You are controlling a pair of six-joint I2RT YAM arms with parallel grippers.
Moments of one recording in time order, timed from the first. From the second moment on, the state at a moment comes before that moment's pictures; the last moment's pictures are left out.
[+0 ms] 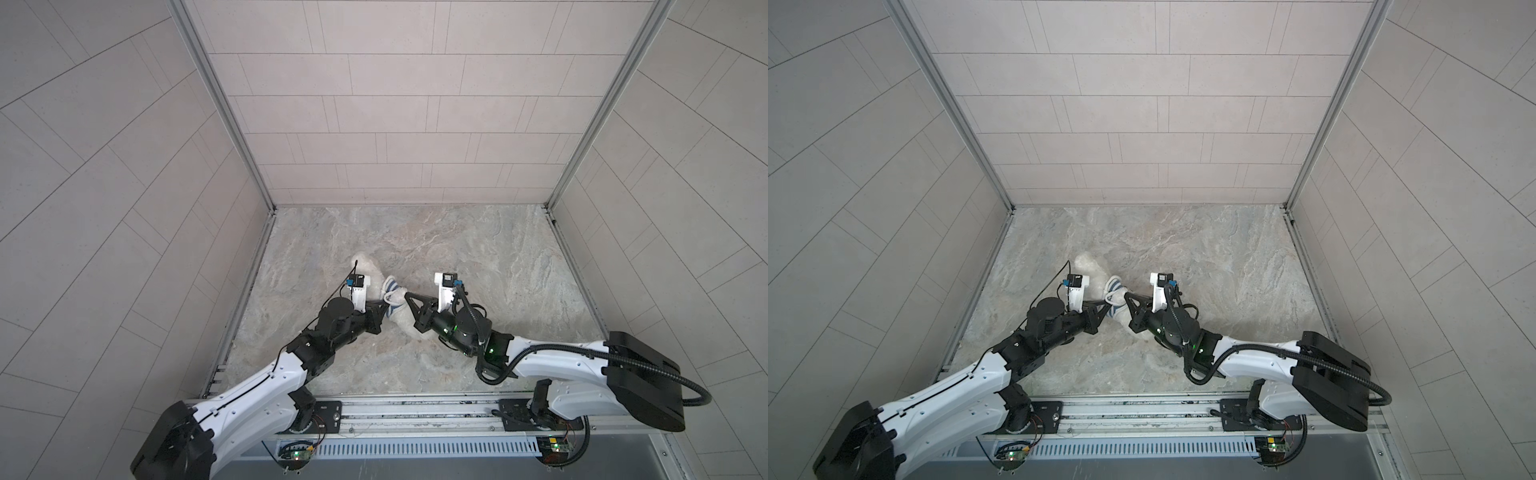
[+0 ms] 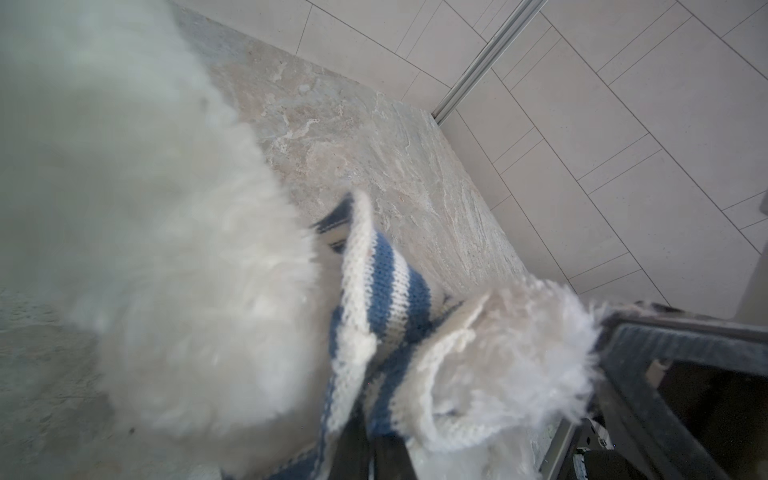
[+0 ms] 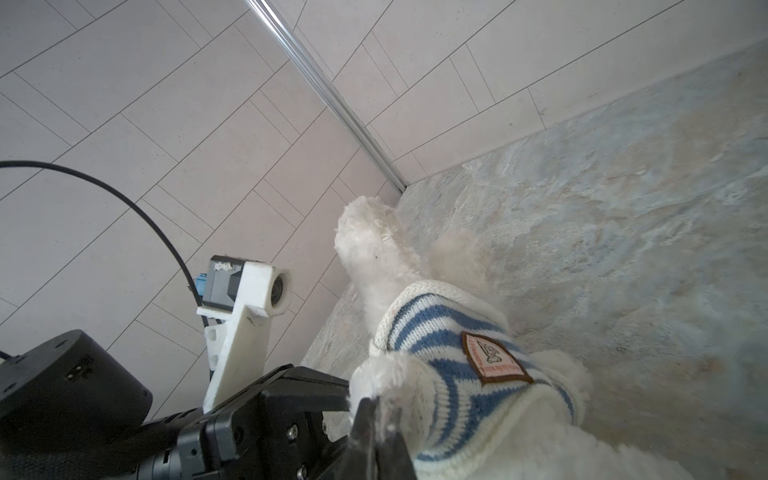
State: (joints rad) left arm -0.67 0.88 0.33 0.17 0.10 -0.59; right arm 1.03 1.26 0.49 0.70 0.28 0.76
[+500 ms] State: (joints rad) left arm -0.67 0.89 0.31 0.17 0.13 -0.58; right arm 1.03 1.13 0.47 0.50 0.31 0.72
